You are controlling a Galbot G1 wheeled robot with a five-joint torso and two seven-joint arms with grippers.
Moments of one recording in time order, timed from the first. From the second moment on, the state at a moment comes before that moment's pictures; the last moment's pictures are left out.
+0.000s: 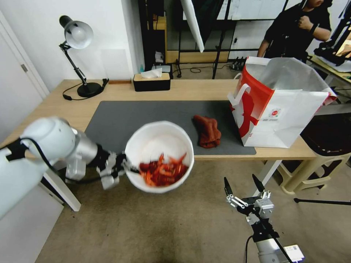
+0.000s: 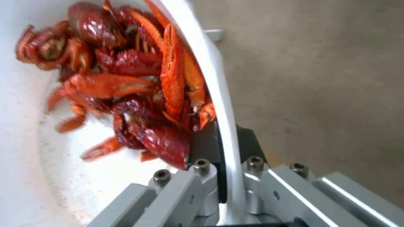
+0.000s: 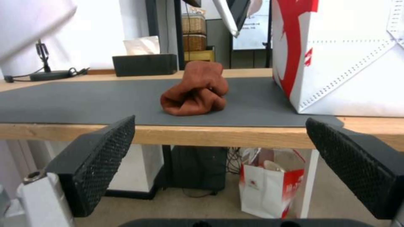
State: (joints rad) left arm 0.61 -0.51 -0.09 -1.96 0.16 -0.65 1.18; right arm -1.84 1.23 0.45 2.08 0.24 0.42 0.06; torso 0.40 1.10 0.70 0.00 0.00
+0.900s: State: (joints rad) left arm -0.07 -1.04 0.30 -1.36 0.13 -0.59 1.11; right arm -1.83 1.28 0.43 2.05 0.18 0.43 0.05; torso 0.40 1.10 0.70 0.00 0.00
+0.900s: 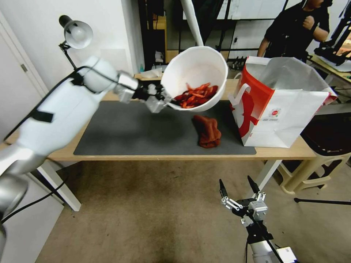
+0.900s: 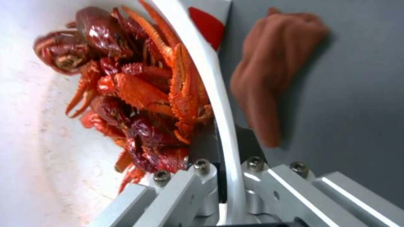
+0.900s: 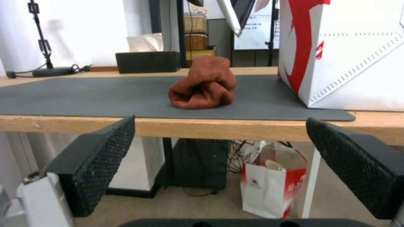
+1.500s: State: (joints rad) left arm -0.26 -1.34 0.29 -1.02 0.25 -0.63 1.05; right arm -1.82 1.29 0.44 2.04 0.17 0.44 0.04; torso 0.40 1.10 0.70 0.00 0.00
